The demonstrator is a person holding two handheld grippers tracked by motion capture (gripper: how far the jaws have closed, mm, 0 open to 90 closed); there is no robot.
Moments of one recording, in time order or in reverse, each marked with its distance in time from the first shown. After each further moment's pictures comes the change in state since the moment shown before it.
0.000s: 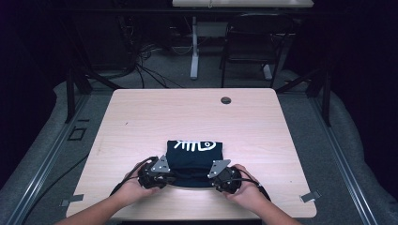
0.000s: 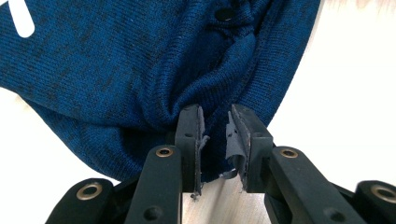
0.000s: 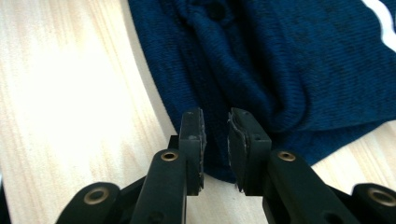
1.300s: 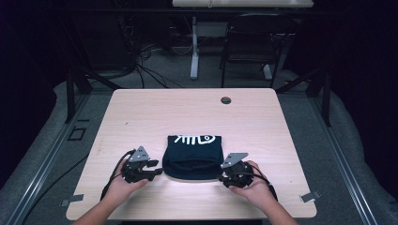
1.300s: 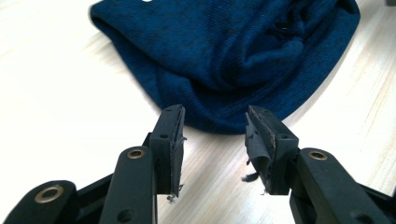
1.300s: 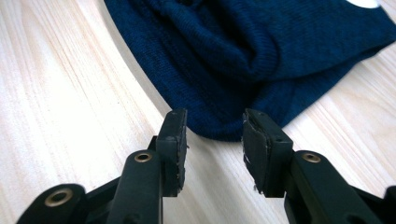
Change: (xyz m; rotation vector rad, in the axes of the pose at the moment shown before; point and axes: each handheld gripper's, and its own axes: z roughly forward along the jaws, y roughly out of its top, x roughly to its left) left arm 0.027 -0.031 -0.032 -0.160 0.135 -0.284; right arm -0.025 -0.023 -0.013 -0.072 -0.028 0.194
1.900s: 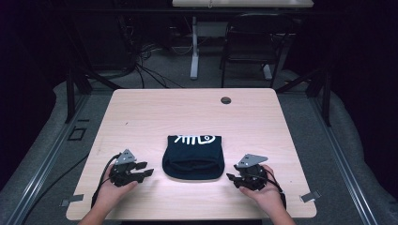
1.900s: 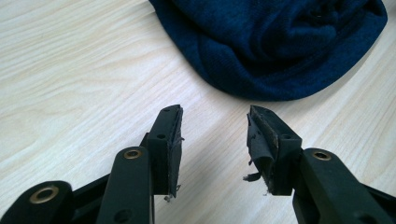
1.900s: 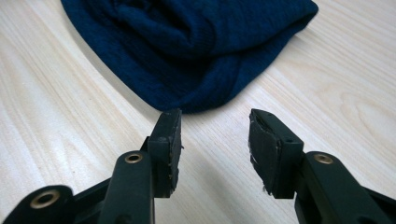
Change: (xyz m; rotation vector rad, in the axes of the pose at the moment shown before) left arm 0.018 -0.028 -0.018 -0.027 0.034 -0.105; right arm -0.011 -0.031 -0.021 -0.099 -0.087 0.145
